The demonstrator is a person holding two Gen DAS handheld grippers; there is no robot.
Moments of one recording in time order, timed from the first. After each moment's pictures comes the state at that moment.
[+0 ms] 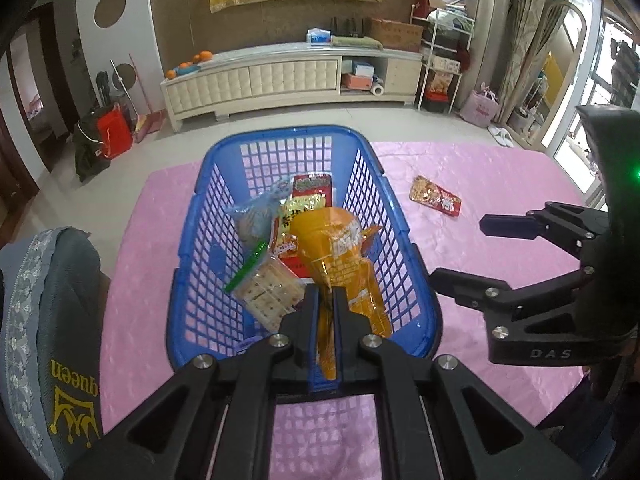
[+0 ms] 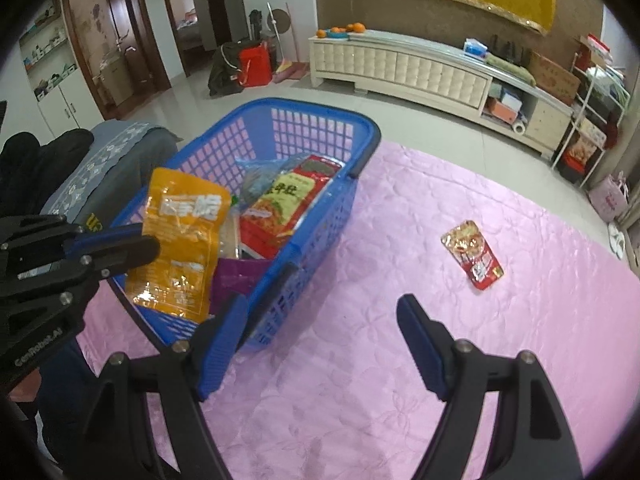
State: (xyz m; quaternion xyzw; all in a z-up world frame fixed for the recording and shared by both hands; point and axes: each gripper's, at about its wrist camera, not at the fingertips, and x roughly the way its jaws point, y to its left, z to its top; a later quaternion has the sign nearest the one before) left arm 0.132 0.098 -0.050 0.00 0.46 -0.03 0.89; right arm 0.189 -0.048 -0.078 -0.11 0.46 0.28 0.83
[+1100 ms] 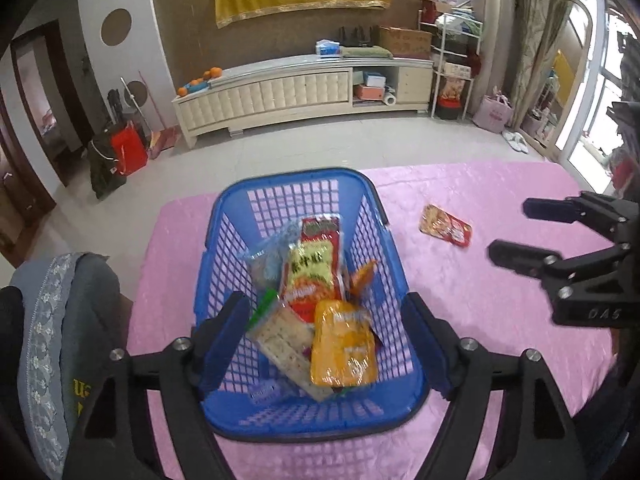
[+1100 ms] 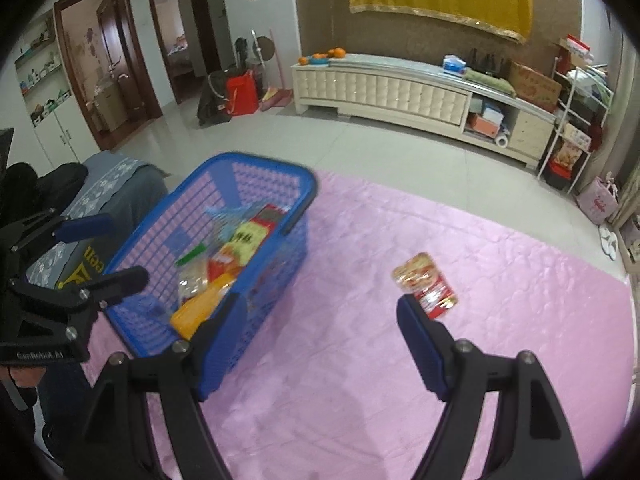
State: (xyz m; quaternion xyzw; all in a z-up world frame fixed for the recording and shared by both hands) left arm 0.166 0.082 -0.013 0.02 0.44 0.01 0.90; right arm 0.227 -0.094 -0.033 -0.09 0.43 0.27 0.86
